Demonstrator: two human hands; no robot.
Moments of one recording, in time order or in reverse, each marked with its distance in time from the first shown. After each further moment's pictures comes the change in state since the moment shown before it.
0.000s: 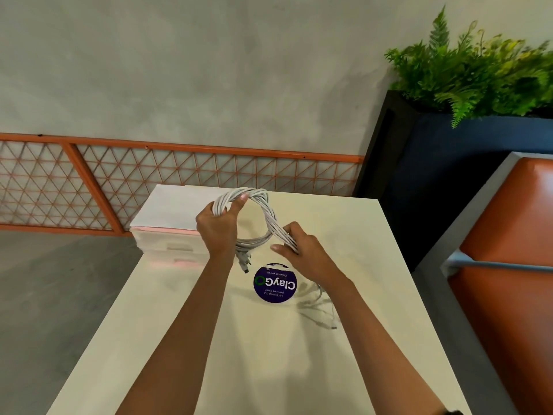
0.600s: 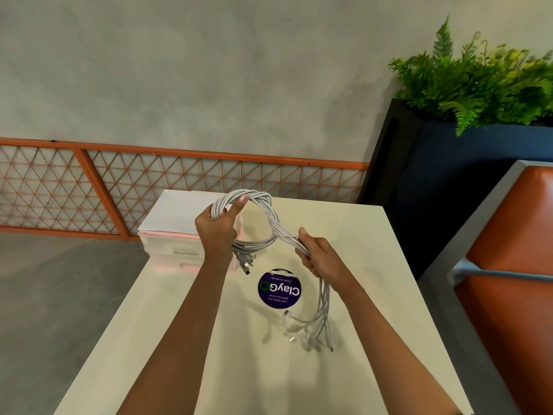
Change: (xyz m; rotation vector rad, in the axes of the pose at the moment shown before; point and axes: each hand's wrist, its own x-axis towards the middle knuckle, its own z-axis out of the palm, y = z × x) left_hand 0.002 0.018 -0.012 -0.163 -0.081 -0.169; right_hand -0.007 -0.005 -0.016 0.400 -0.025 0.225
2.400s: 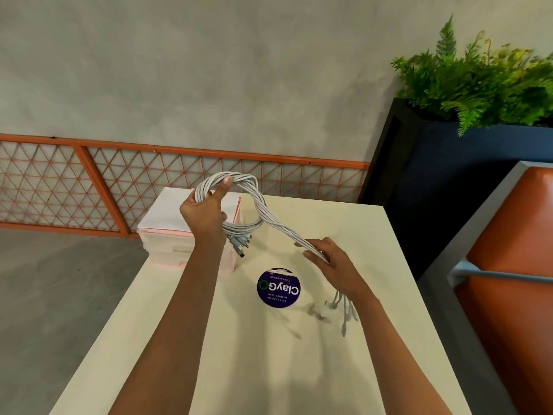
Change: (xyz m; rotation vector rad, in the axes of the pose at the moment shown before) left_hand 0.015 0.025 0.003 -0.183 0.124 -0.039; right_hand -0.004 0.040 -0.026 -0.315 0.068 -0.237
